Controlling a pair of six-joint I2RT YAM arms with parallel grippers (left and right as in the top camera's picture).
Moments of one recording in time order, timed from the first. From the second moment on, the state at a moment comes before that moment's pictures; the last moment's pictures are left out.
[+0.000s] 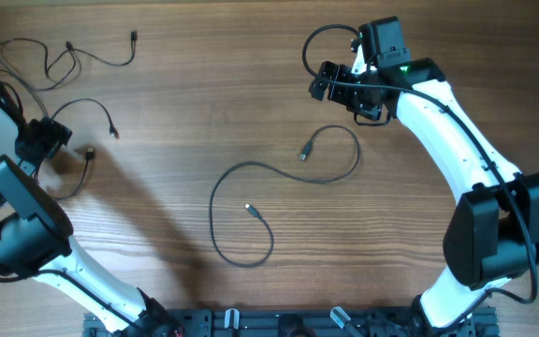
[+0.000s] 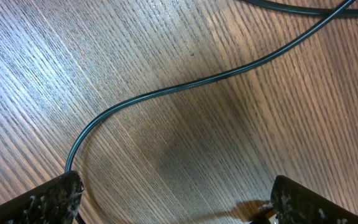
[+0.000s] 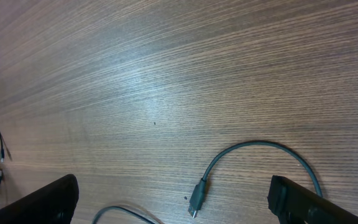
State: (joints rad) left arm 0.59 2.08 1.56 -0.90 -0.11 -0.46; right arm 0.26 1.86 1.49 -0.70 -0.25 0.54
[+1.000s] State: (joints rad) left arm 0.62 2.08 1.56 -0.97 -0.20 -0.55; right arm 0.26 1.86 1.49 -0.70 -0.25 0.54
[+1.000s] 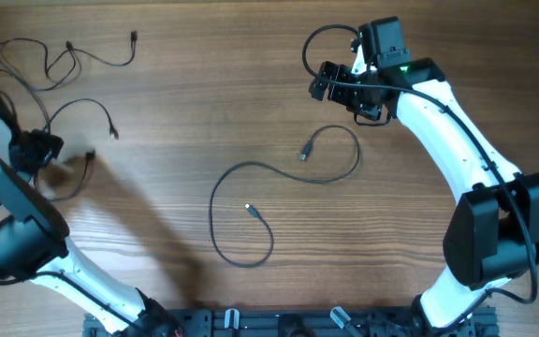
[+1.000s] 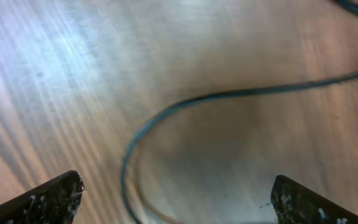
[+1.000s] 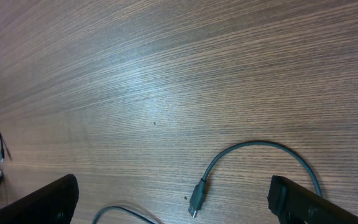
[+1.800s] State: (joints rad) left arm 0.71 2.05 1.37 -0.90 0.19 -0.67; right arm 0.26 1.86 1.49 -0.69 -0.25 0.54
